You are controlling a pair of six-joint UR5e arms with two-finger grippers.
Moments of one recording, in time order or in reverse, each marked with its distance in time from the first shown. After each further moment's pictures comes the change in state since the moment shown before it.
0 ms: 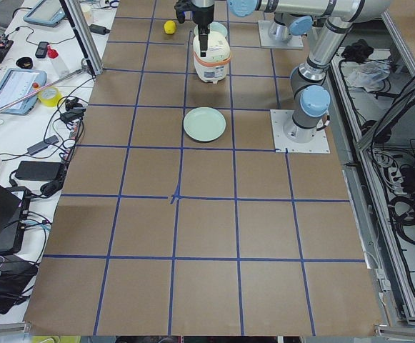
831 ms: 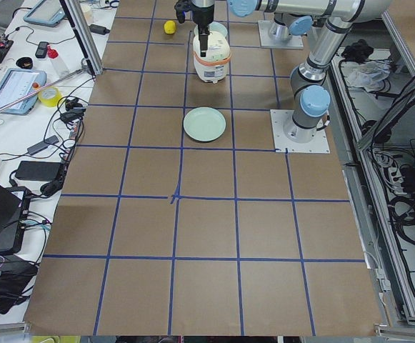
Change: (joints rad) left arm 0.000 0.000 0.000 0.000 0.000 0.000; right arm 0.000 0.010 -0.019 0.001 -0.001 0.004
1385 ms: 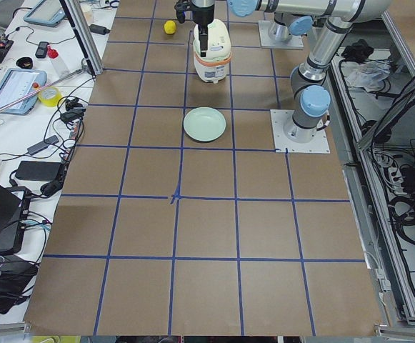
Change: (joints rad) left arm 0.000 0.000 0.000 0.000 0.000 0.000; right arm 0.000 -0.074 -0.160 0.137 0.045 0.041
